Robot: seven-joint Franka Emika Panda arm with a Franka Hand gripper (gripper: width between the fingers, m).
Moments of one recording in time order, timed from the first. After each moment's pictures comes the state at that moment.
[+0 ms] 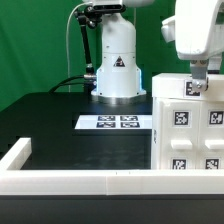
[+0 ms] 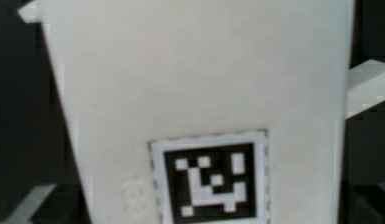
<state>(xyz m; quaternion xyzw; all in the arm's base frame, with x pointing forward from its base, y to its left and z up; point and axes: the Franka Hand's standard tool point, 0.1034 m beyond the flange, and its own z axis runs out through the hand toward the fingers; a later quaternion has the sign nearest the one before) 0.622 0.097 0.150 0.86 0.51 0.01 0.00</state>
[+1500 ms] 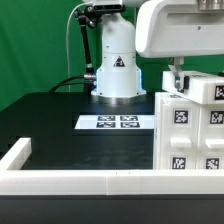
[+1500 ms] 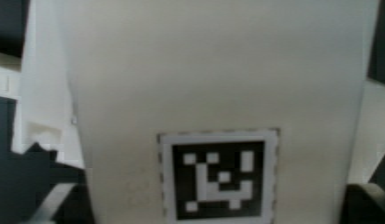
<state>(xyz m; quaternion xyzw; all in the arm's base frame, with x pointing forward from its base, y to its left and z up) 0.627 0.089 0.150 0.99 0.13 0.02 0.00</state>
